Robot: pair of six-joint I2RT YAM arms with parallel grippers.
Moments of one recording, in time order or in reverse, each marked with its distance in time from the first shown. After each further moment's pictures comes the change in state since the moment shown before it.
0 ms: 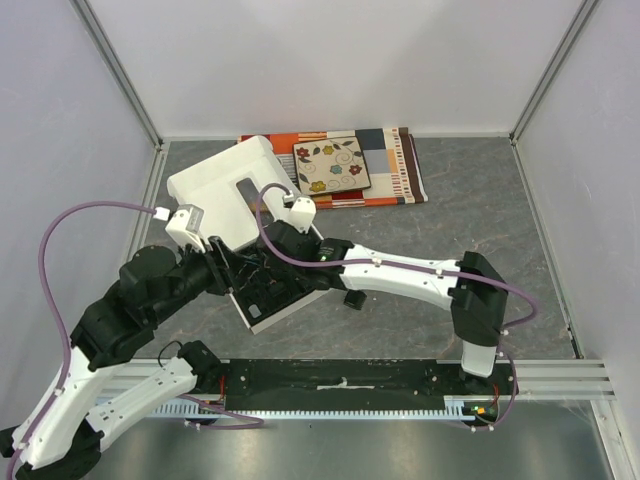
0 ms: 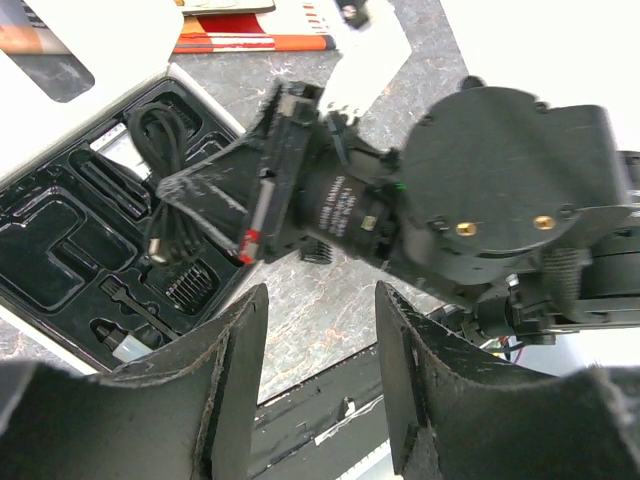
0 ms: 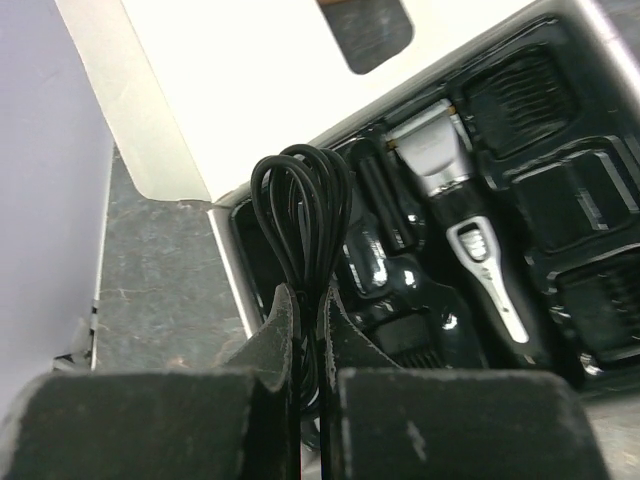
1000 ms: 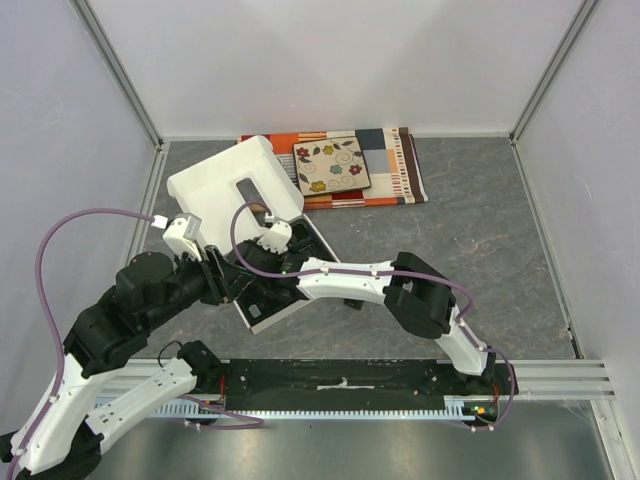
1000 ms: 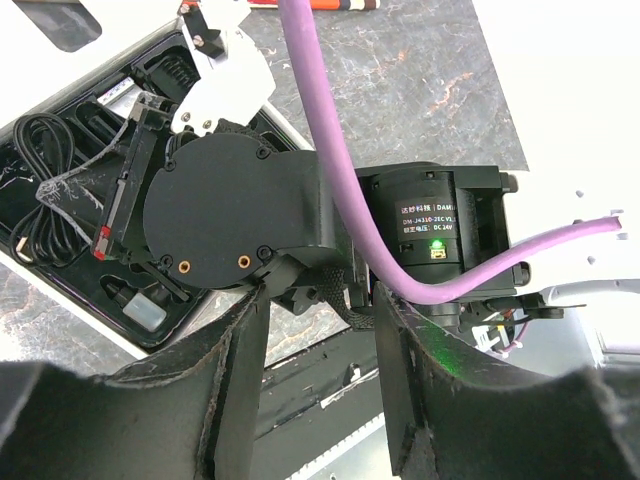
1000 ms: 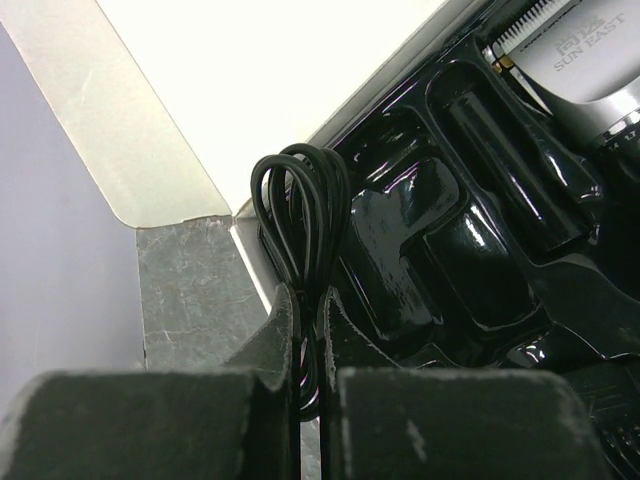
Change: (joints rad) left arm 0.004 -0.034 0.010 -0.105 0.024 -0.018; right arm 0.056 0.348 0.182 0.138 0.005 0.283
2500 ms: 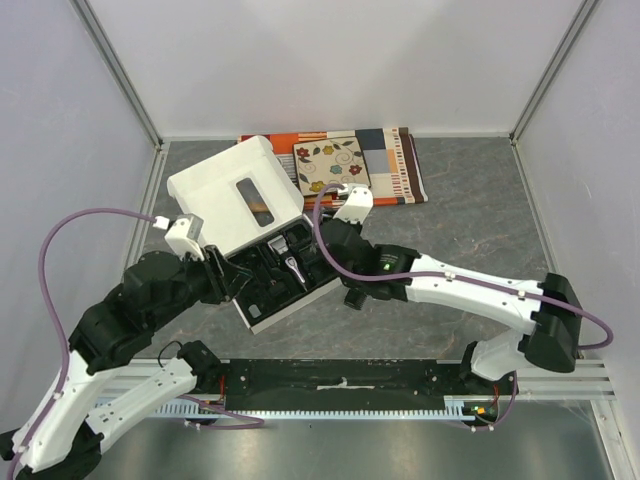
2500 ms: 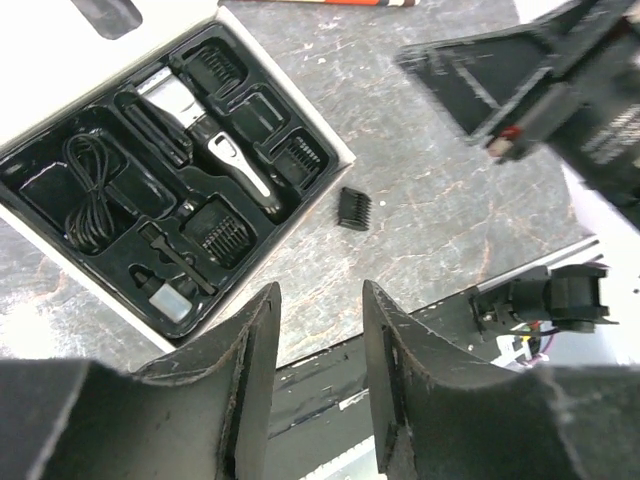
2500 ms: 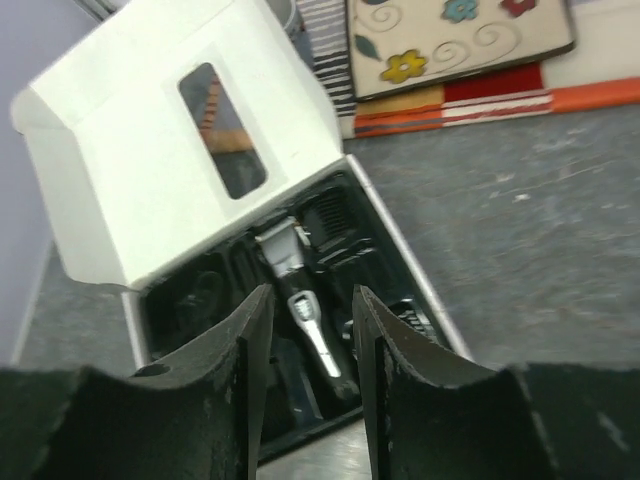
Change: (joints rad) left arm 0.000 -0.001 -0.011 -0.021 -0.051 0.000; right arm -0.089 -0.679 -0.476 -0.015 0.236 -0.447
